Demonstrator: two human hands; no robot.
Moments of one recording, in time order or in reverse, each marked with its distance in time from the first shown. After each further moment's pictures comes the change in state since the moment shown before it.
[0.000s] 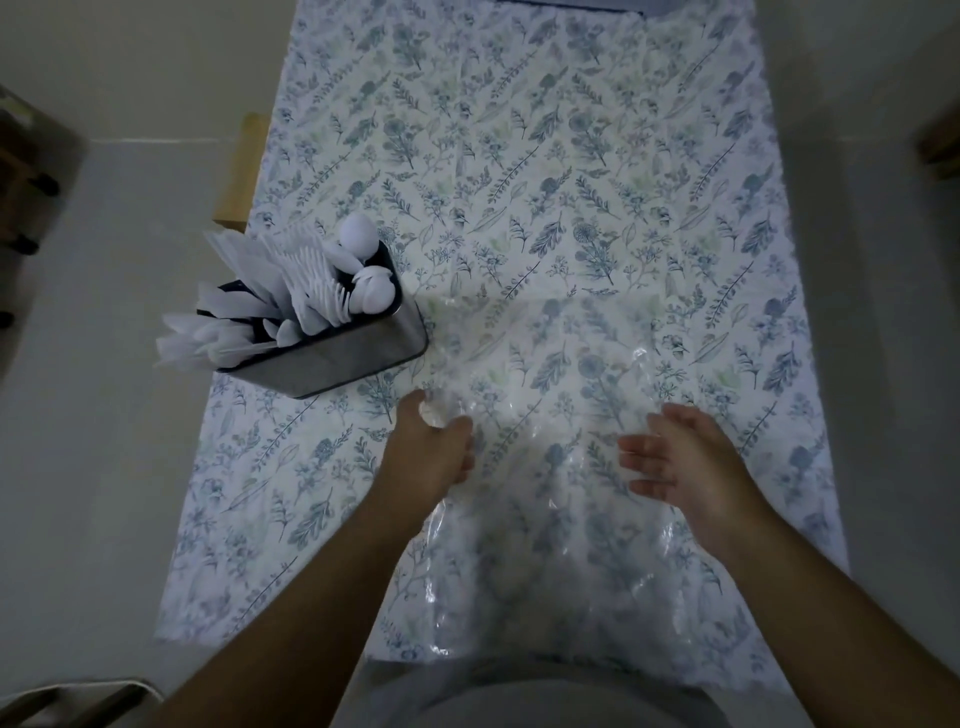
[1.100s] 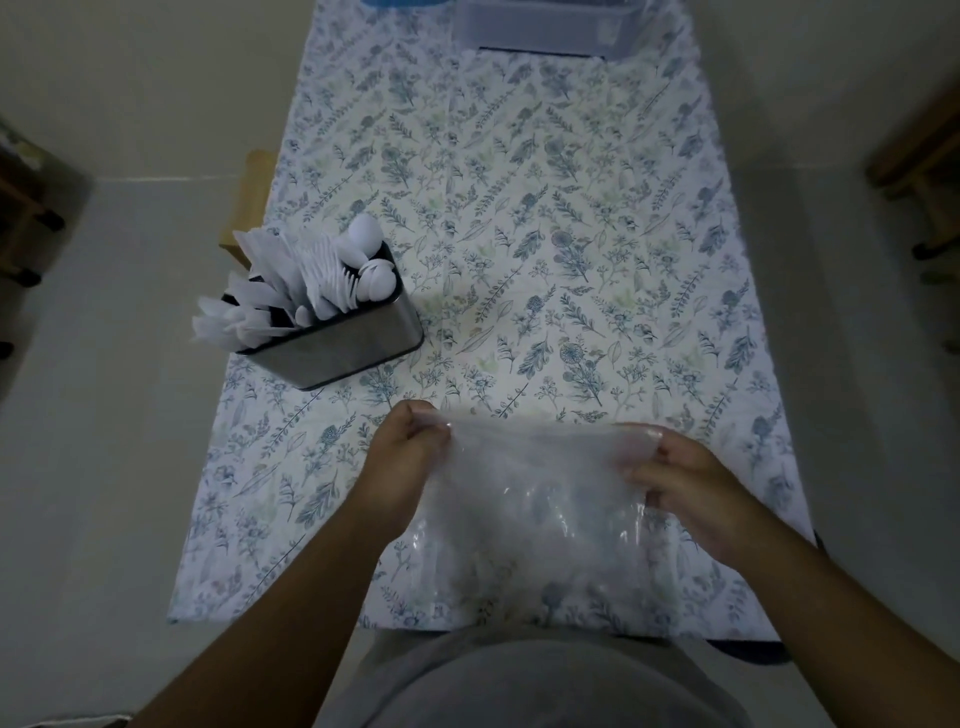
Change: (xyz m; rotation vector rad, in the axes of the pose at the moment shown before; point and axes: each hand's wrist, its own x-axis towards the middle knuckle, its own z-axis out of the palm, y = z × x) left_hand -0.018 -0.031 -0.028 -0.186 -0.120 0.144; right_hand -0.027 0.039 -0.041 -0.233 -0.250 -0.098
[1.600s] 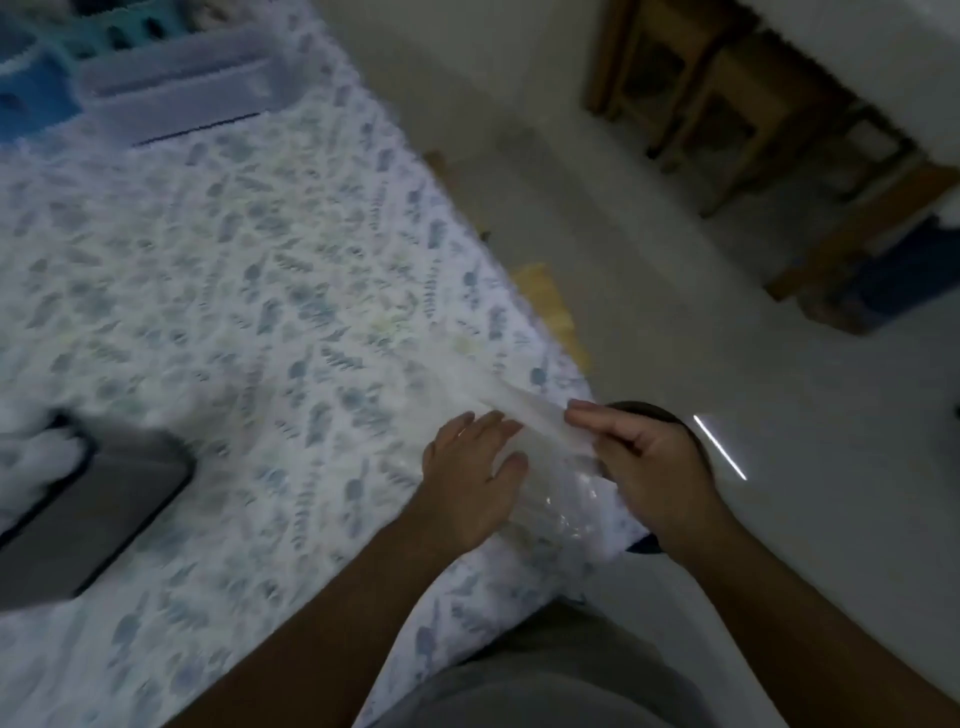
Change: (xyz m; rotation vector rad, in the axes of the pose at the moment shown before) left_hand -0.038 -0.015 0.222 1.136 -0.673 0.622; right_hand -0.092 0.046 -0.091 0.250 0.512 -0.325
